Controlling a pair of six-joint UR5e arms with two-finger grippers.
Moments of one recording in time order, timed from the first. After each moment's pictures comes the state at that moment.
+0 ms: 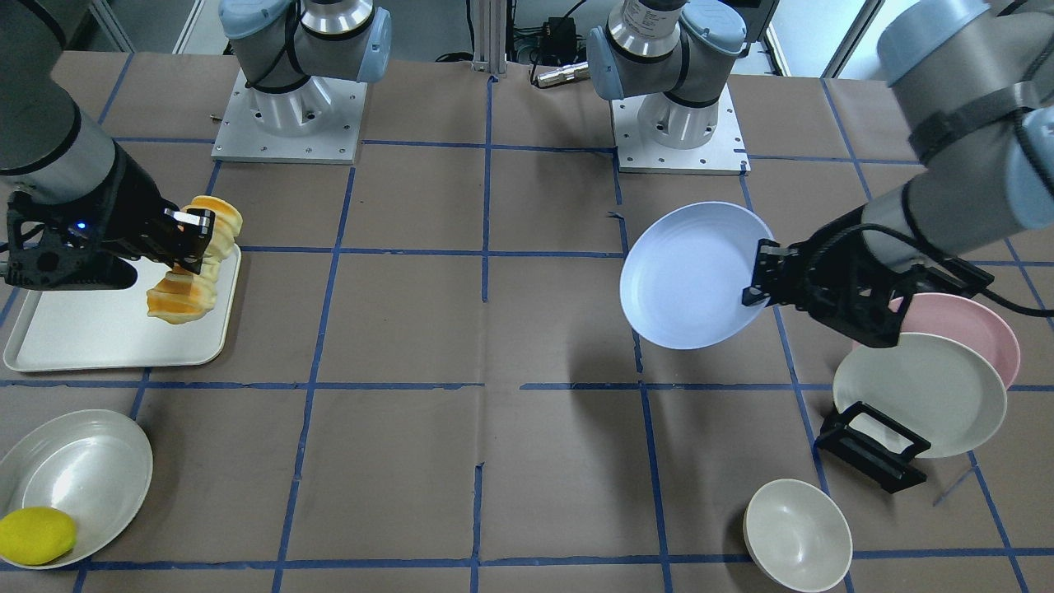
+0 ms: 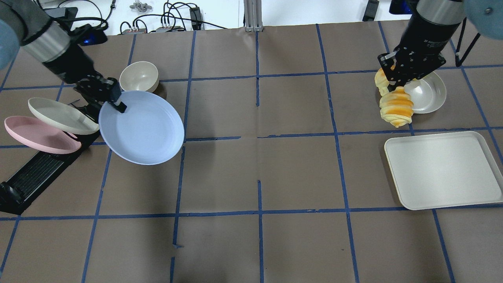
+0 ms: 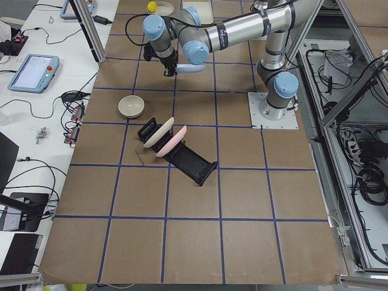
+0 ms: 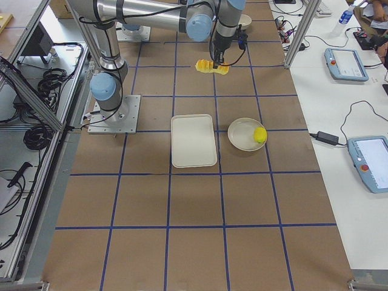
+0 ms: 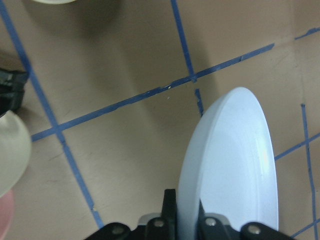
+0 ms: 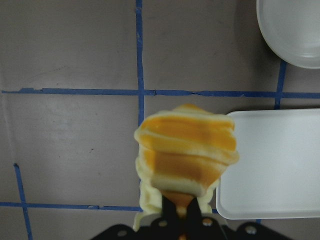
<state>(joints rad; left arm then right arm) -1.35 -1.77 -1.59 -1.60 1.32 0.52 1.46 -1.42 1.50 -1.52 -1.56 -0.14</state>
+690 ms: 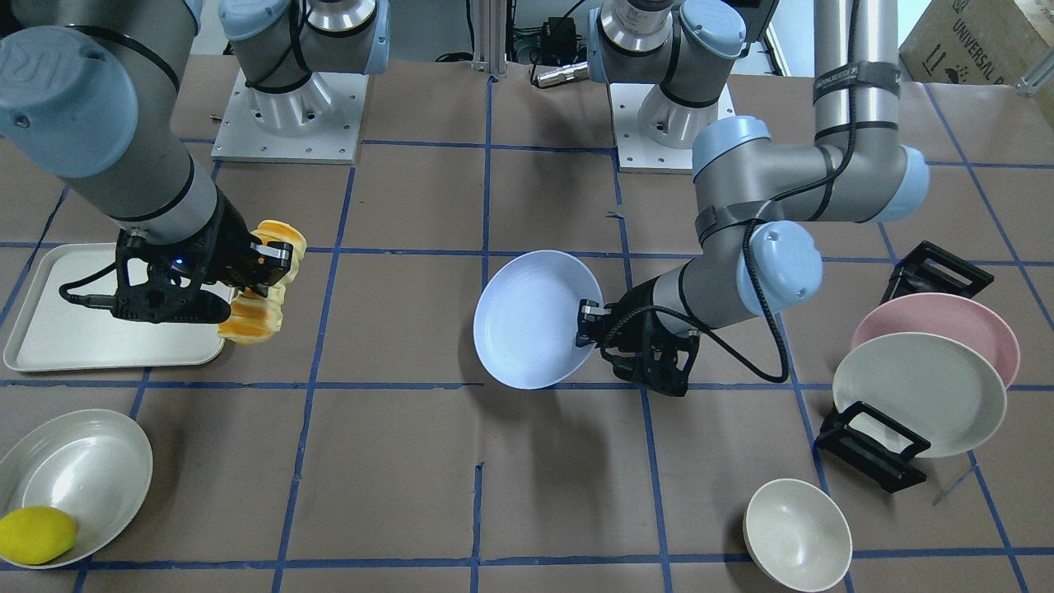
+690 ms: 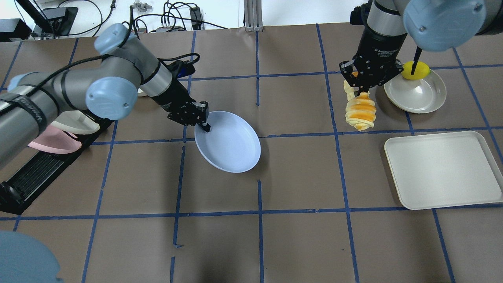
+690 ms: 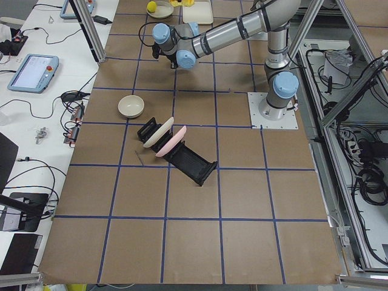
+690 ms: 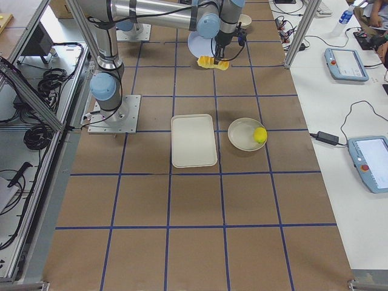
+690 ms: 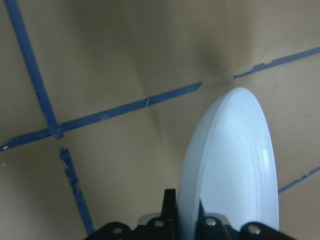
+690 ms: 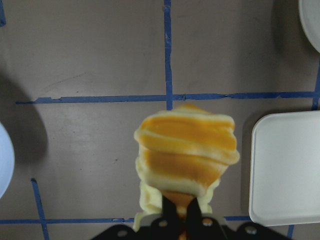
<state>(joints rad) -1.58 -1.94 -1.75 -1.20 1.13 0.19 1.56 -1.36 1.51 -1.56 -1.57 0.00</state>
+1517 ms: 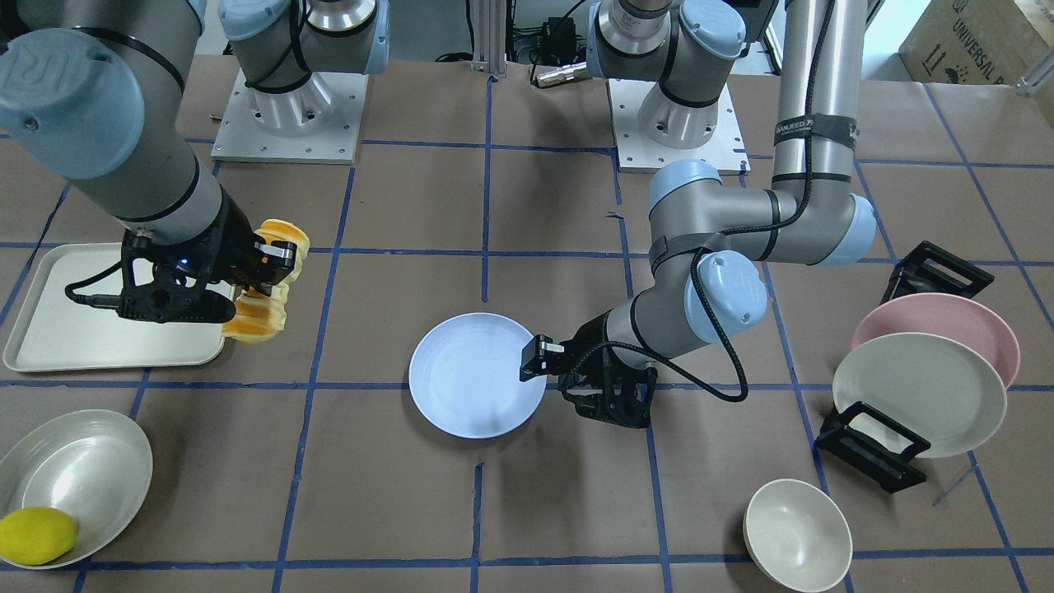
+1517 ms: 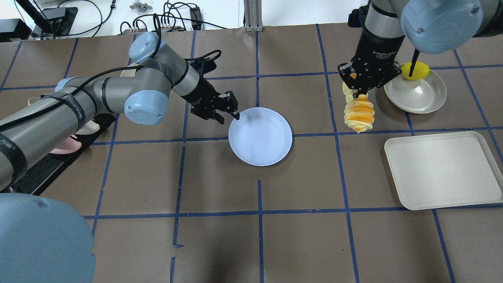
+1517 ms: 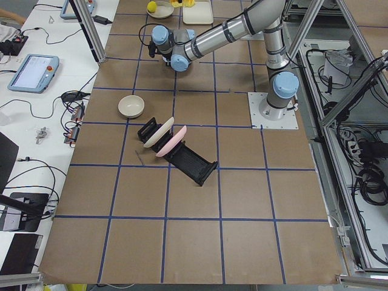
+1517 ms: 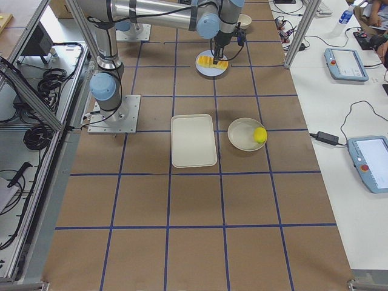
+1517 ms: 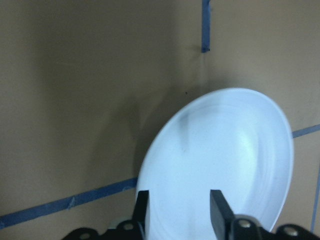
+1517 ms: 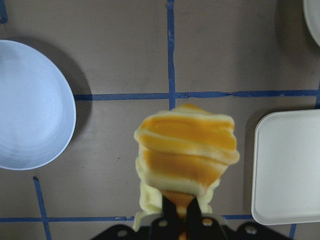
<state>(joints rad) -1.62 -2.00 -1.71 -1.06 1.09 0.01 1.57 -1.37 1.51 -1.56 -1.56 0.00</state>
